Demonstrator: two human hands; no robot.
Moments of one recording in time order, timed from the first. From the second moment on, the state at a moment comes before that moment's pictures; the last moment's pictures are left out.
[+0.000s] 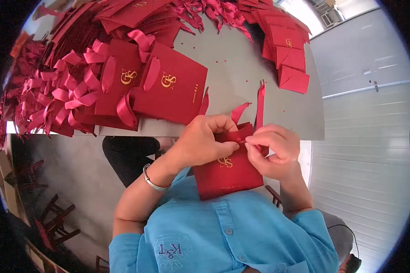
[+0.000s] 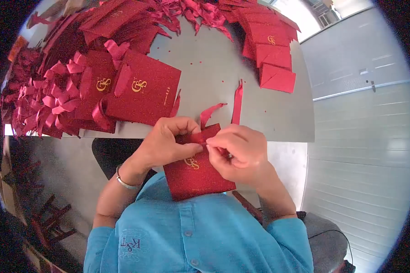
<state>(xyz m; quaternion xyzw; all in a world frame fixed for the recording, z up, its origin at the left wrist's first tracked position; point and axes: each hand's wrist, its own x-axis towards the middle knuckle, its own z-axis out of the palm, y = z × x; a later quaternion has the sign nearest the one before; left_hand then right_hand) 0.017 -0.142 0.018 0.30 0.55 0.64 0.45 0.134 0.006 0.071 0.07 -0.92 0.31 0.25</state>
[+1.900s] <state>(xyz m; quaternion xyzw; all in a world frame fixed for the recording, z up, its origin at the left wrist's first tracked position) 0.038 -0.126 0.042 0.43 0.75 0.47 0.17 0.054 0.068 0.094 -0.02 -0.79 0.46 -0.41</state>
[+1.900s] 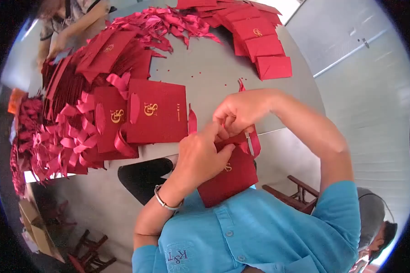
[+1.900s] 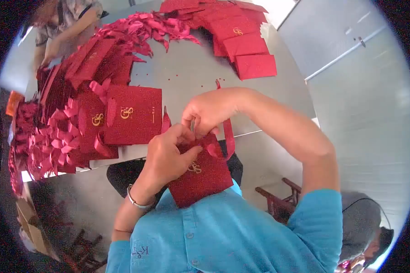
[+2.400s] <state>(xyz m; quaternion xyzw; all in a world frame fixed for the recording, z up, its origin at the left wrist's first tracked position) 0.037 -0.113 0.025 0.41 0.71 0.49 0.30 0.061 0.080 0.060 -0.02 -0.68 0.55 -0.48</state>
